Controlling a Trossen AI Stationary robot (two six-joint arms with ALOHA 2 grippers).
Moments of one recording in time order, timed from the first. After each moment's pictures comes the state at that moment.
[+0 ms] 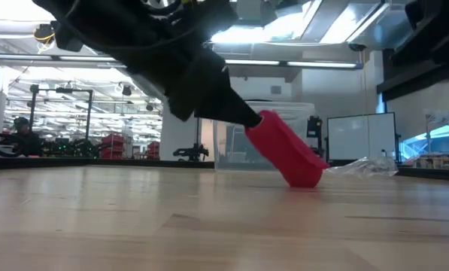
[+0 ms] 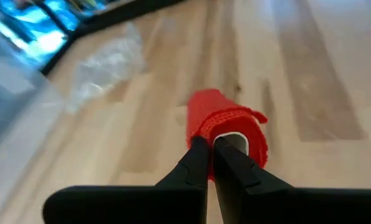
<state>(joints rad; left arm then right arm) -0.38 1.88 0.95 0.38 -0.65 0.03 0.86 1.44 0.75 -0.18 0.77 0.36</state>
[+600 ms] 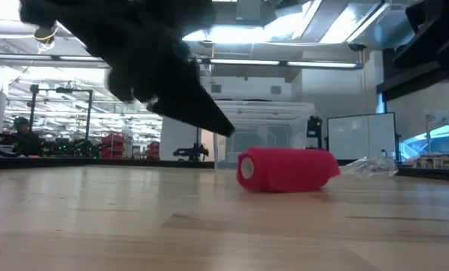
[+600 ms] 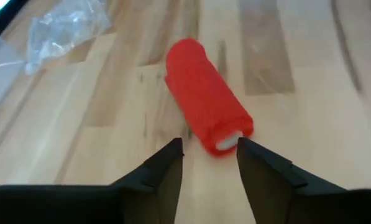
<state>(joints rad) -0.44 1.82 0.96 0.13 -0.59 -0.16 0.86 1.44 0.75 -0.18 0.75 0.39</state>
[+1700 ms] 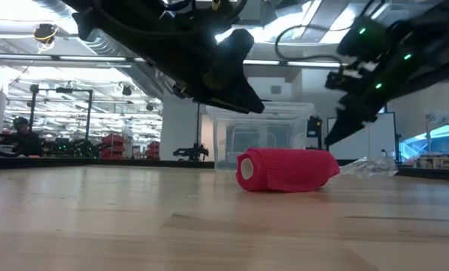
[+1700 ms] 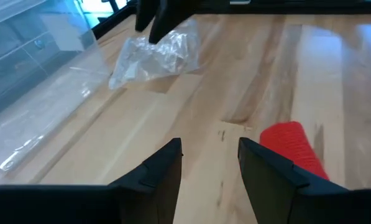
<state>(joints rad) -0.32 1.84 0.99 0.31 -0.75 -0.25 -0.26 1.14 0.46 -0.15 0.26 0.10</state>
